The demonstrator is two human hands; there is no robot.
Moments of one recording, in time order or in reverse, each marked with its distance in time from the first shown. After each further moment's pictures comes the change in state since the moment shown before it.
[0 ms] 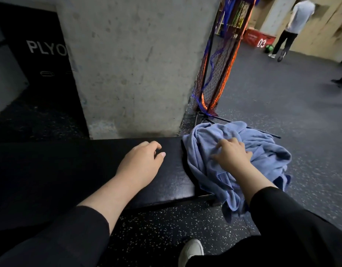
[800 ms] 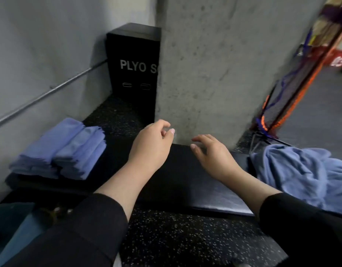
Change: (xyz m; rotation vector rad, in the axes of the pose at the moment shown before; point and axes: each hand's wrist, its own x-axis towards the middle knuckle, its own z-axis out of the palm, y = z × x) left_hand -0.059 -0.091 -0.157 -0.121 0.400 -0.184; right_hand -0.111 -0.236 0.001 0.459 0.090 -0.791
